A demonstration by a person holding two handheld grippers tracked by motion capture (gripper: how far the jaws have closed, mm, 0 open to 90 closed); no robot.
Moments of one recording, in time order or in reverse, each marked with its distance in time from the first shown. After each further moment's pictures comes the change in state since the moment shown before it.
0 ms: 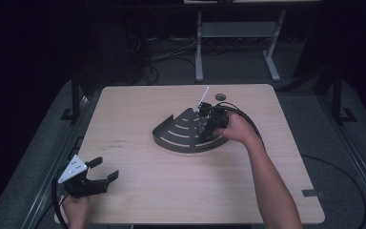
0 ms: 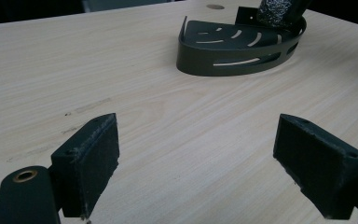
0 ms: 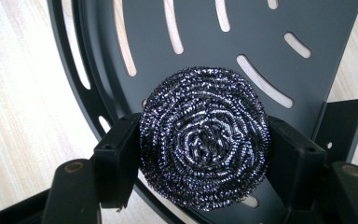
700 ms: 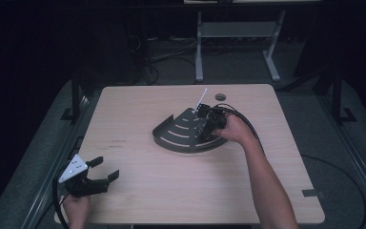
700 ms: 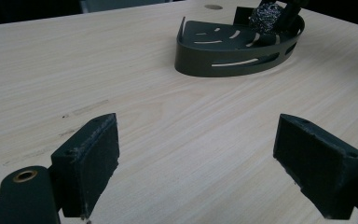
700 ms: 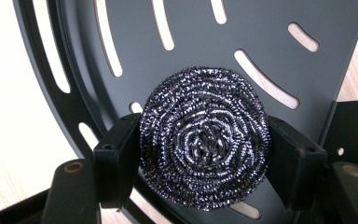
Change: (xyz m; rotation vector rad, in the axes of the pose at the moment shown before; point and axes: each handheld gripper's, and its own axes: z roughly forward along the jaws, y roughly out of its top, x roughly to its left) left arm 0.000 0.001 0.001 0.003 -0.005 0.006; right arm -0.006 0.002 0.016 0.027 0.003 0.020
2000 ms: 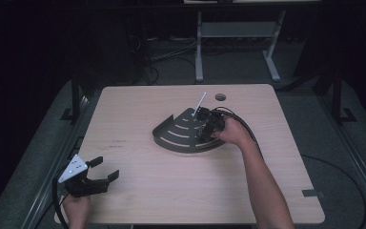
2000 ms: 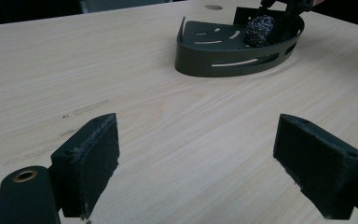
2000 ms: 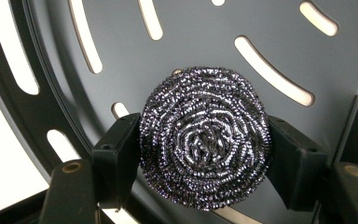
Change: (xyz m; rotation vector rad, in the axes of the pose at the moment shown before) left arm 0.000 0.000 0.000 -0.002 -0.001 -0.003; right arm -0.005 -0.002 0.021 0.027 0.002 0.029
